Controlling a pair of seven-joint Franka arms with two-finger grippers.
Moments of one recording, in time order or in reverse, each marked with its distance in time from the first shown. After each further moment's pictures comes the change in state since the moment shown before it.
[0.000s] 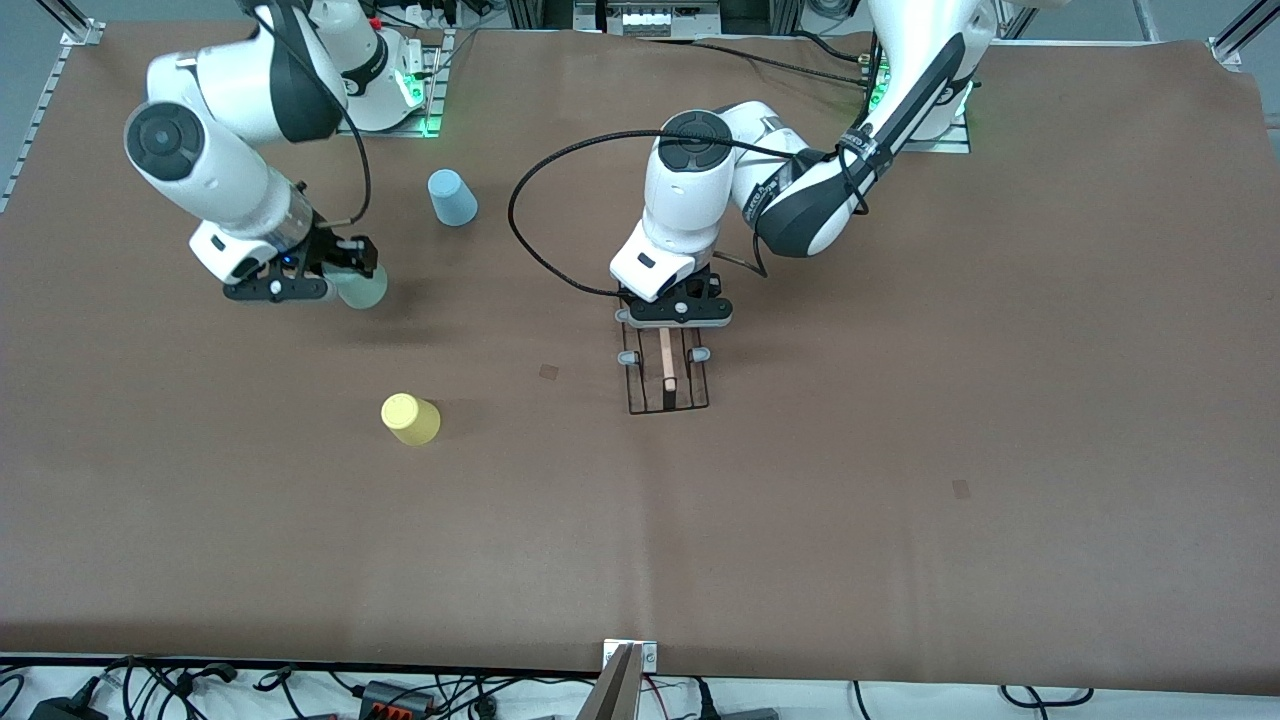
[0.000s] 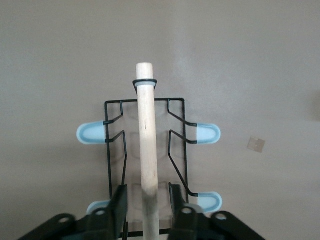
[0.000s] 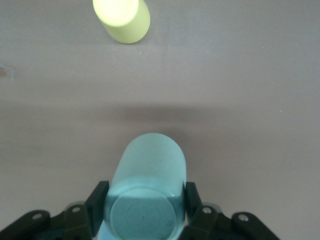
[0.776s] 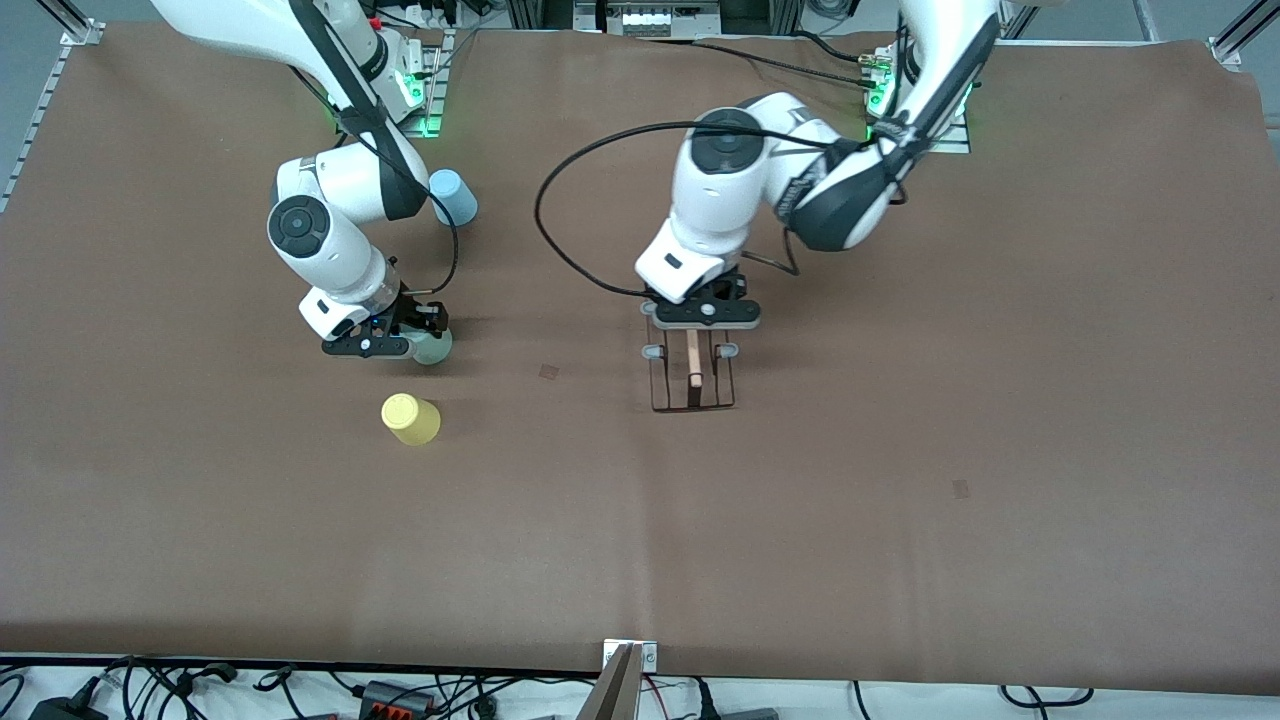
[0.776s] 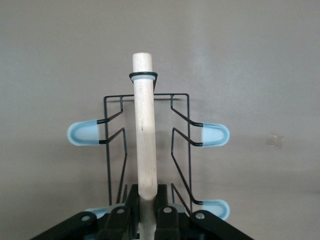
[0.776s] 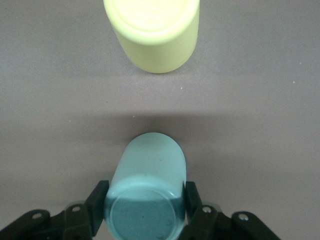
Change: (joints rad) left arm 0.025 -0.036 -0.001 -0.035 -0.011 -0.050 0.037; right arm 0.077 0.360 0.008 -0.025 0.000 0.501 0.109
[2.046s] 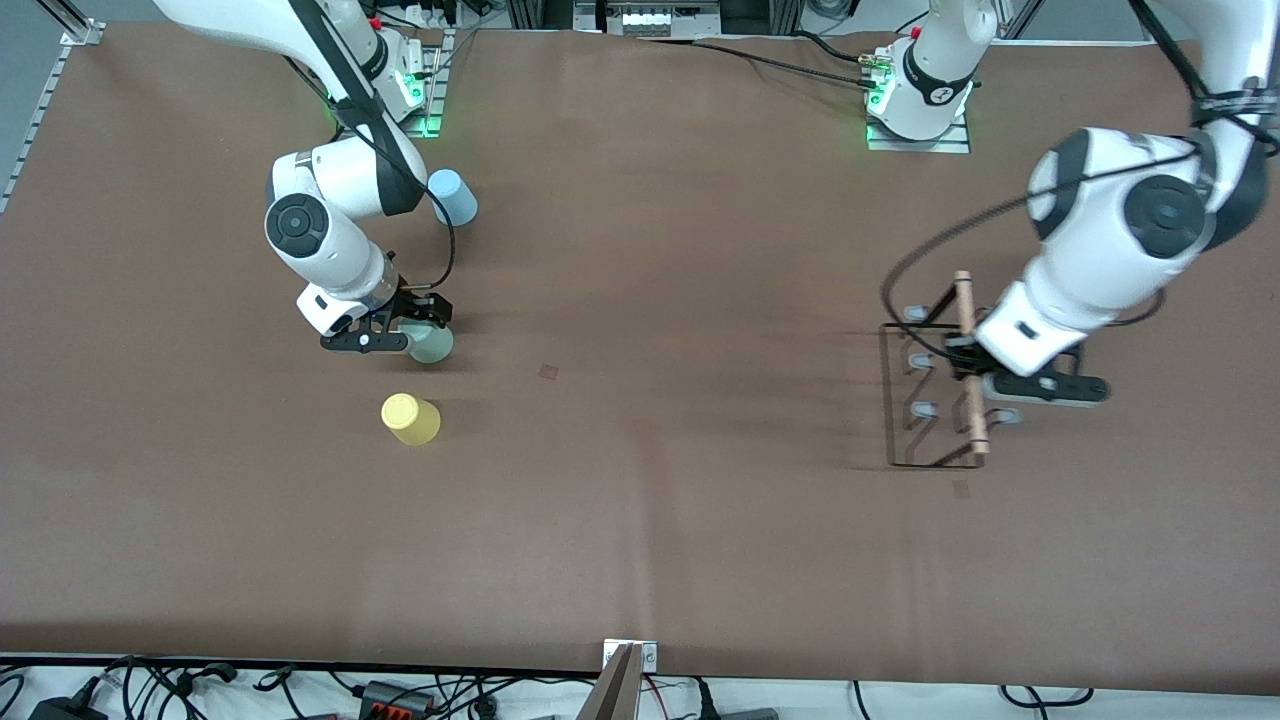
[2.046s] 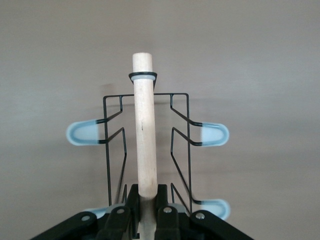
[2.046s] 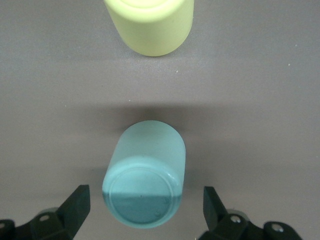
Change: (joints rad) left arm 0.393 -0.296 0.187 -0.234 -0.227 -0.005 0.797; right arm 0.001 -0.019 0.001 0.000 0.000 -0.069 0.012
